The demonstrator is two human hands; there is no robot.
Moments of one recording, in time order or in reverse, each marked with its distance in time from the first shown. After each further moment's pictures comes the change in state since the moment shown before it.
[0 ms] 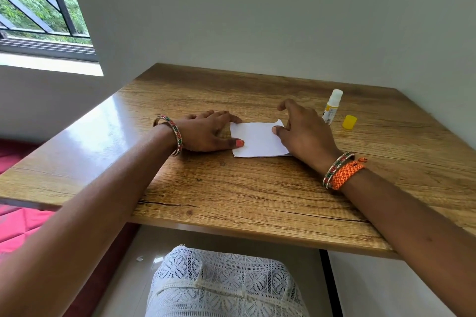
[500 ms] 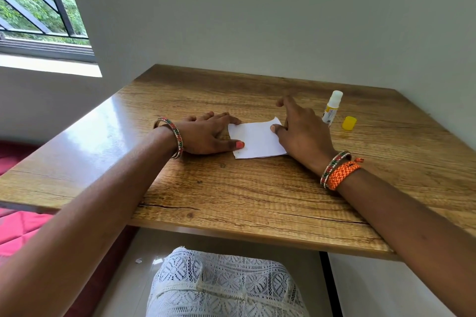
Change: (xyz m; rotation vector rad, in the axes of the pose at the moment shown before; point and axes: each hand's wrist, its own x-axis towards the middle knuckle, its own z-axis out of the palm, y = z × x) left_hand 0.001 0.000 0.001 0.021 -0.030 -0.008; right_hand 0.003 0.000 0.005 -0.030 0.058 -0.045
